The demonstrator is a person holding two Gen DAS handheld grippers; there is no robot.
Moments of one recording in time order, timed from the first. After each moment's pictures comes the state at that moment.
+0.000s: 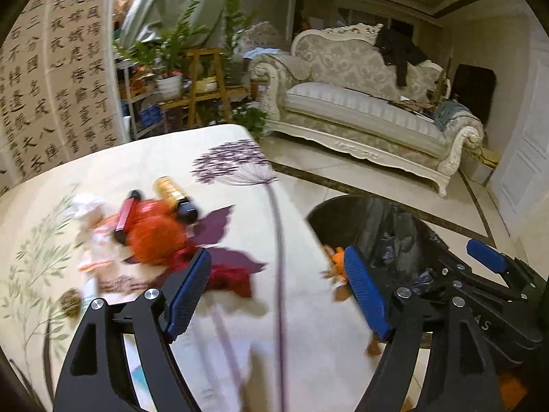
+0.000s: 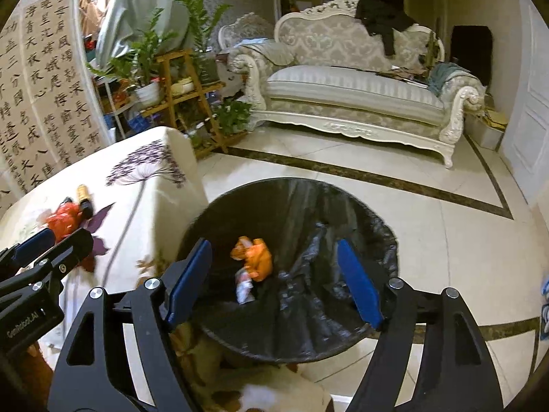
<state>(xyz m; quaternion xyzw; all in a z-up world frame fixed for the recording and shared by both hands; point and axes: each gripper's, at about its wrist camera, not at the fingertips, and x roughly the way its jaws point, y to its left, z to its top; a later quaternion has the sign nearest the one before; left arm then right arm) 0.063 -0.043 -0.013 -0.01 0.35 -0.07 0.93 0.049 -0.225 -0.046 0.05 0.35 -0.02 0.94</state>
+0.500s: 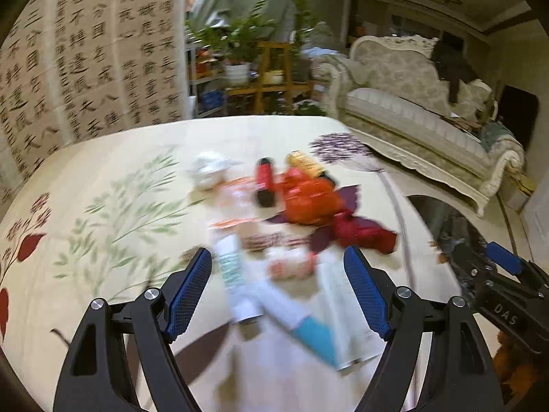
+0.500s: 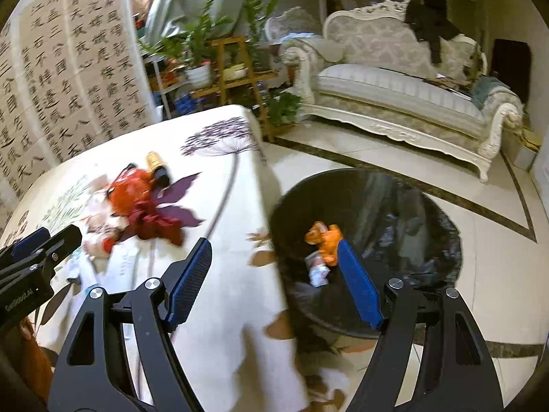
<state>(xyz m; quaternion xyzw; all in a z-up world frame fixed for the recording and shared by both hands) 0.024 0.066 -0.019 -0.05 0.36 0.04 0.93 0.034 -0.137 -0.047 0.02 0.36 0.06 0.93</state>
